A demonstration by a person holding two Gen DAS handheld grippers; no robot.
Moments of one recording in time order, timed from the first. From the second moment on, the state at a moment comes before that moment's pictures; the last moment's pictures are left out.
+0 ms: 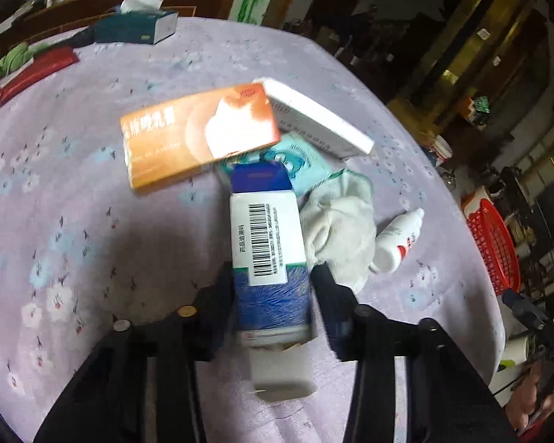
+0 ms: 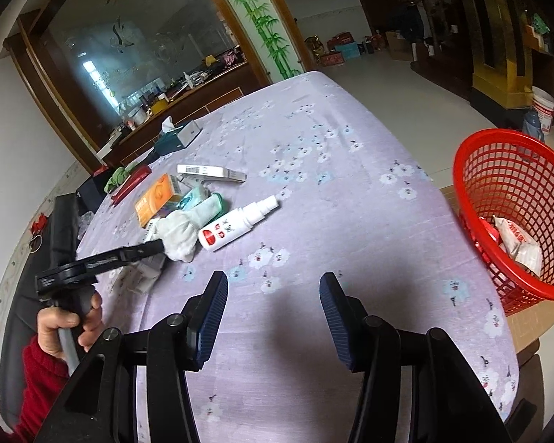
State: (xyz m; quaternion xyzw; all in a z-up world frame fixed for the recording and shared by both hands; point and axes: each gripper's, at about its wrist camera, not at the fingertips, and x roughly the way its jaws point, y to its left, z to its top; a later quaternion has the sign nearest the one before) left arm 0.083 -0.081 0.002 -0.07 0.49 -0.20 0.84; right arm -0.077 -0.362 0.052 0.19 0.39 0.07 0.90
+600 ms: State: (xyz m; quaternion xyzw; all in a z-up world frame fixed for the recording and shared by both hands) left arm 0.000 -0.044 0.016 -0.09 0.43 -0.17 0.88; right arm 0.040 -0.307 0.030 0.25 0.49 0.06 0.83
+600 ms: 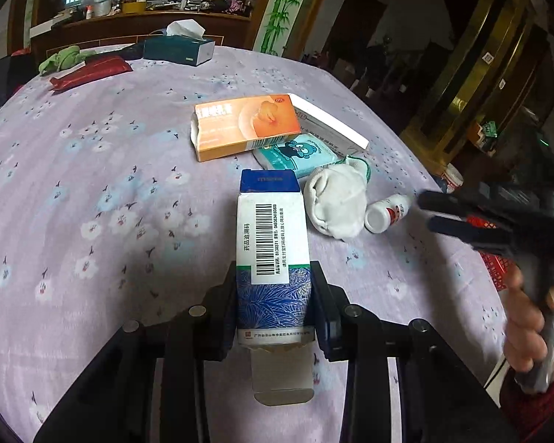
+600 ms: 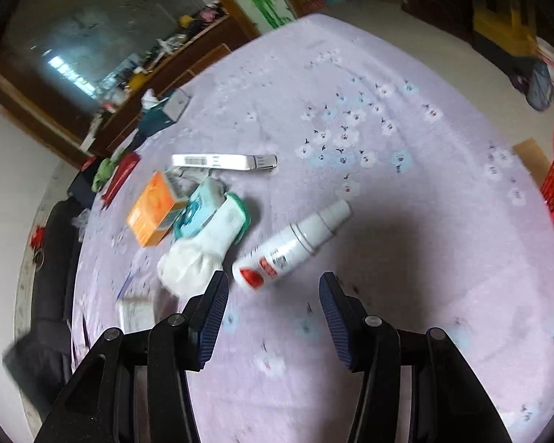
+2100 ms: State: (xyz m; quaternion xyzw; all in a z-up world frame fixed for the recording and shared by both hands) left arm -0.050 -0.097 0.031 -0.02 0.38 -0.16 0.91; right arm -0.057 -0.275 0.042 0.11 0.39 0.08 0.91
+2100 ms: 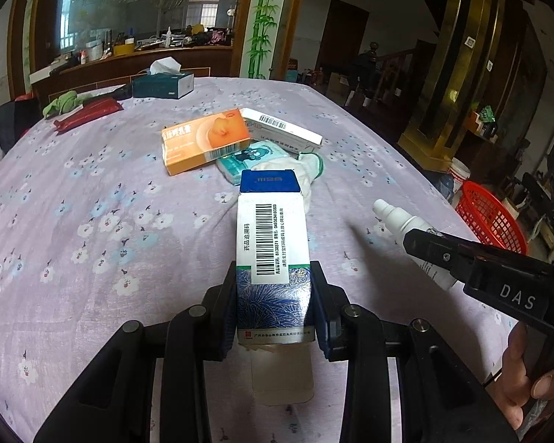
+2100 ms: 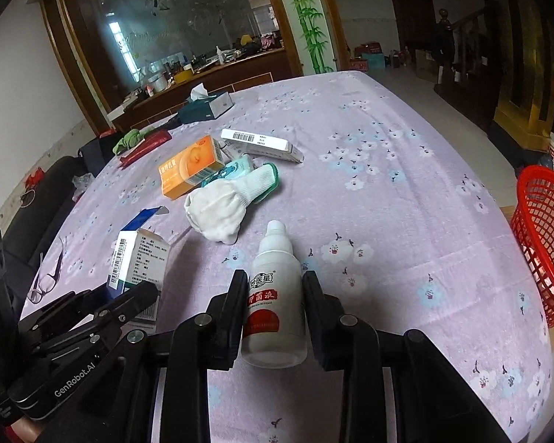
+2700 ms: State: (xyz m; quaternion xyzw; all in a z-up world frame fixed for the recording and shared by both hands) left arm -0.062 -0.115 0.038 0.02 0.36 -0.14 0.92; right arm -0.070 -0.284 0.046 0.12 0.38 0.09 0.91
